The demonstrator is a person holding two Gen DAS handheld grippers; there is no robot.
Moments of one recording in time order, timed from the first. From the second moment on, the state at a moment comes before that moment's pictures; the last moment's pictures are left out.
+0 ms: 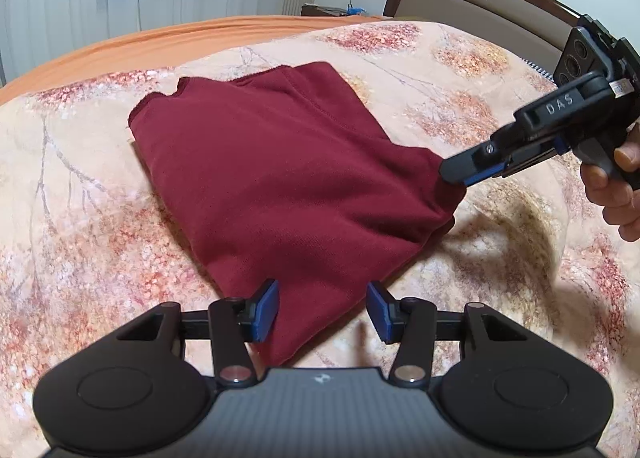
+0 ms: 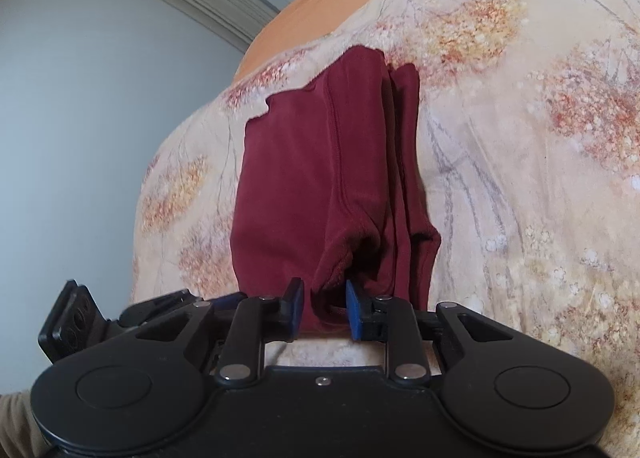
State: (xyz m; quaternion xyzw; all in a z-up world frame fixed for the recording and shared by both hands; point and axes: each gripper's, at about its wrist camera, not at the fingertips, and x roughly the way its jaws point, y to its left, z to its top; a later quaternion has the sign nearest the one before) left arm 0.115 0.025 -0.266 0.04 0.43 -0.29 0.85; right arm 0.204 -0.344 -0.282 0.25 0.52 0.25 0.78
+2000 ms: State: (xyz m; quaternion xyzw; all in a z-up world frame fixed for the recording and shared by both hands) left arm 0.163 0.078 -0.263 -0.15 0.47 -0.20 0.85; right arm 0.235 -0.377 -0.283 0.31 0.46 0.20 0.81
